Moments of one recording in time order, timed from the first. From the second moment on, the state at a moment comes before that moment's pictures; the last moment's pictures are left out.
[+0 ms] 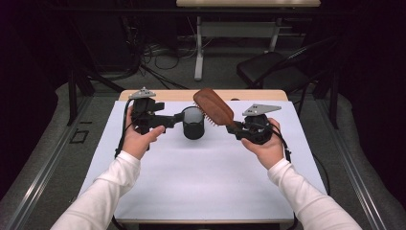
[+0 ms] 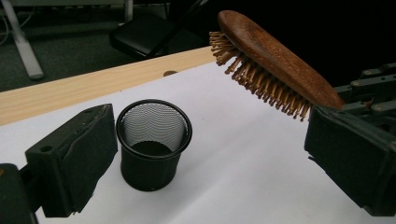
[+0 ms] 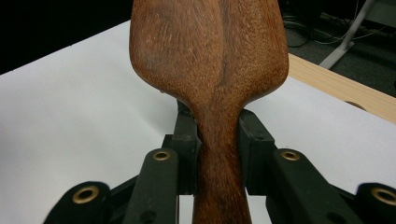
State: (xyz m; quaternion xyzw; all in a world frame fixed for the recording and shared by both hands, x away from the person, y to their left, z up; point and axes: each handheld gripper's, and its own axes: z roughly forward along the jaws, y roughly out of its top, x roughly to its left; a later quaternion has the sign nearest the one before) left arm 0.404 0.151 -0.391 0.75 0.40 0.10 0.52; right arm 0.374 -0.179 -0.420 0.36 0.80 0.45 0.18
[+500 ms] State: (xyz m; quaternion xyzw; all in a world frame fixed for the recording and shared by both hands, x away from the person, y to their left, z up) left arm 0.416 0.129 -0.378 0.73 0.41 0.04 0.54; right arm 0.375 -0.168 -0.416 0.35 0.78 0.48 0.19
